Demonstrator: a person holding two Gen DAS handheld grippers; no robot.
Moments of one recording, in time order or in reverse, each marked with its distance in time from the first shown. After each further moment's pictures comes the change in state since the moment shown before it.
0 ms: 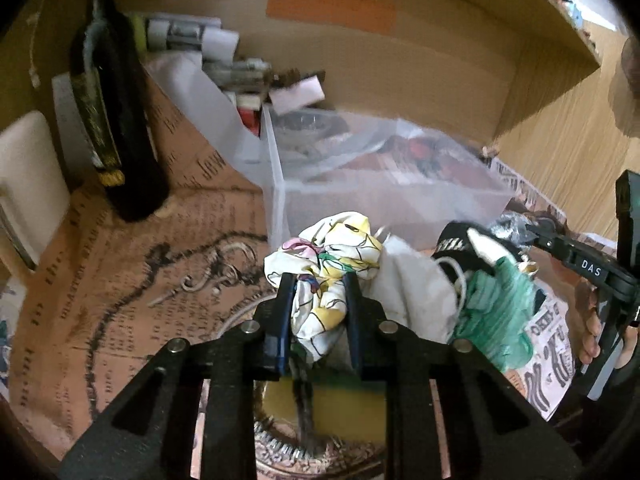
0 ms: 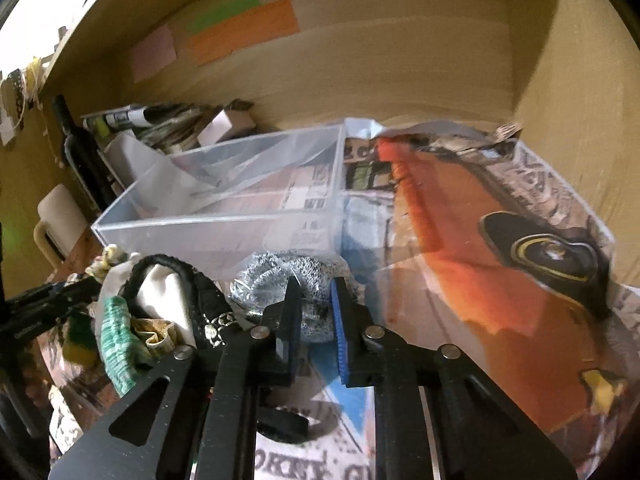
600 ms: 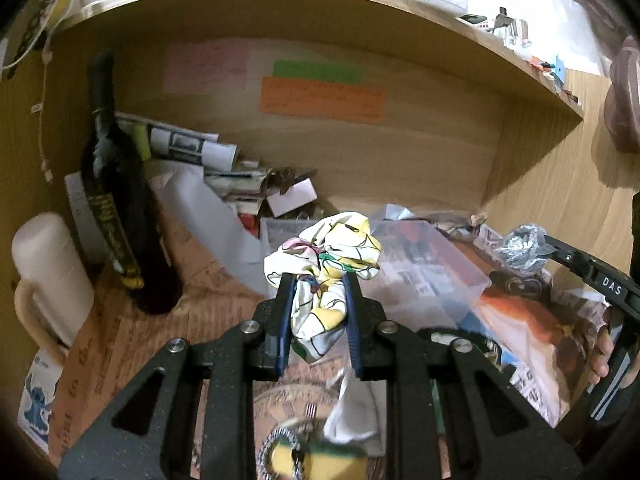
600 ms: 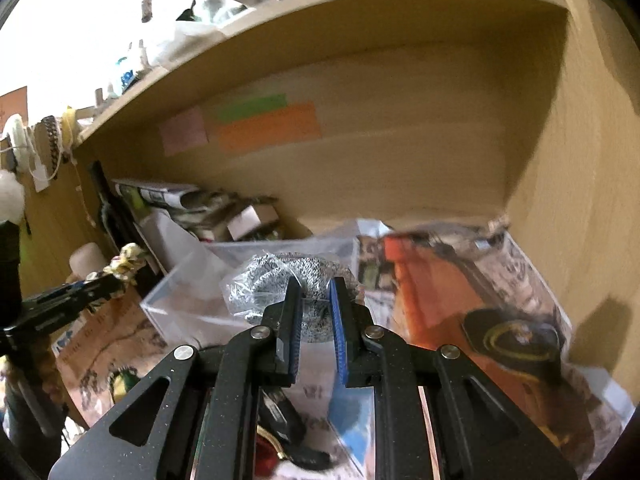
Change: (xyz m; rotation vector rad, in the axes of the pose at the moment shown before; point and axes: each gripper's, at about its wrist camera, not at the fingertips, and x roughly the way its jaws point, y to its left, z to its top) left arm -0.036 -0.011 0.060 0.030 -0.205 0.001; right arm -0.058 0.021 0.045 -0.052 -0.243 0.034
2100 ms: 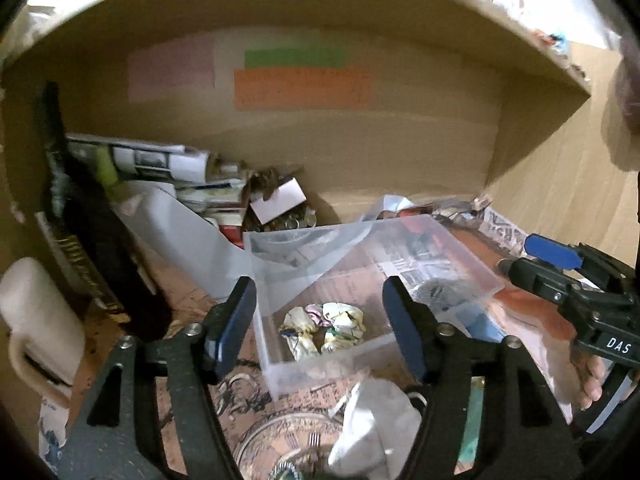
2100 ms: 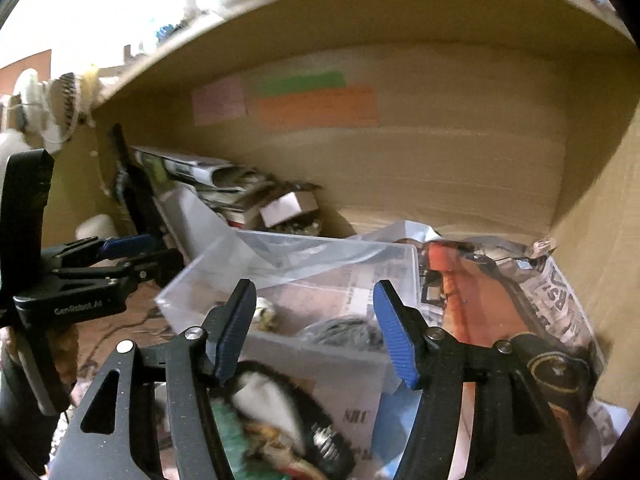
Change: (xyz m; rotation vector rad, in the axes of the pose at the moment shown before) left arm 0.028 -0.010 0.018 0.090 0.055 0.011; right arm 0.028 0.044 -0.002 -0.101 0.063 0.062
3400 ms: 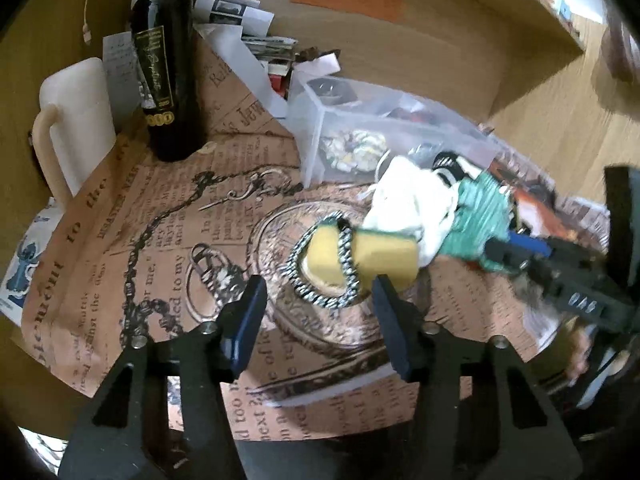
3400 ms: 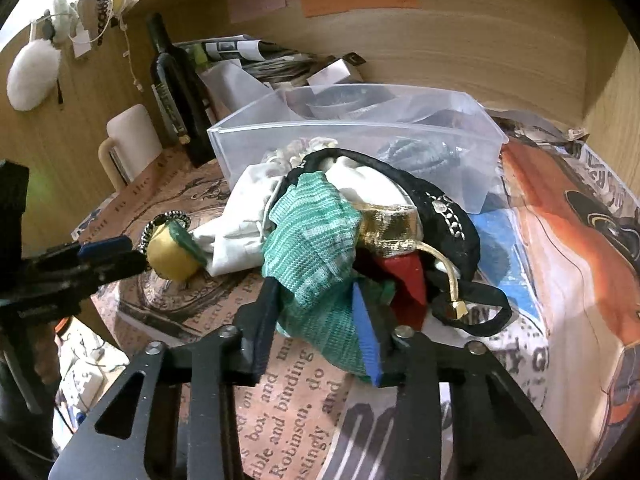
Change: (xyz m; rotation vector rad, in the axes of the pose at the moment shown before) left arm -0.046 0.025 -0.146 -0.127 0.215 0.002; right arm 0.011 0.048 -0.109 0.028 0.255 0.080
